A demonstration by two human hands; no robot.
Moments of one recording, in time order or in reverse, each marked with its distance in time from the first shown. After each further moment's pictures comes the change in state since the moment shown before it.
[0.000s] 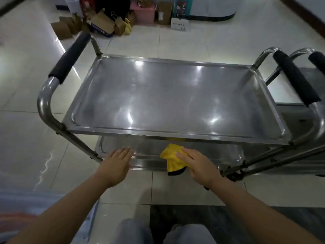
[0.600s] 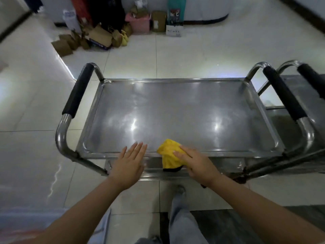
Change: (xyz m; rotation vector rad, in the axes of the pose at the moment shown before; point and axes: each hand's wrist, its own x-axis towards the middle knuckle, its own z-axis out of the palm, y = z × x) left_hand 0.017 0.013 -0.116 -0.005 0.195 0.052; right_hand 0.049 -0.033 -0.090 0.043 0.070 -0.061
